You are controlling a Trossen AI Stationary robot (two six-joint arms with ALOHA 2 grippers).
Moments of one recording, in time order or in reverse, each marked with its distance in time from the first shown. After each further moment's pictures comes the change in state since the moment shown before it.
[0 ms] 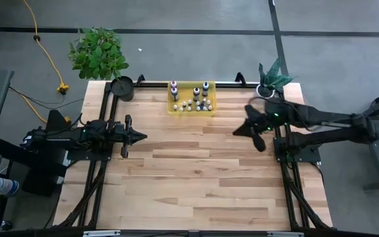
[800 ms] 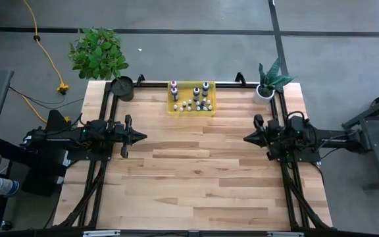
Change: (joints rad) left arm 0.000 0.000 0.000 0.000 0.000 0.000; right arm 0.057 -0.615 -0.683 0.640 0.022 0.134
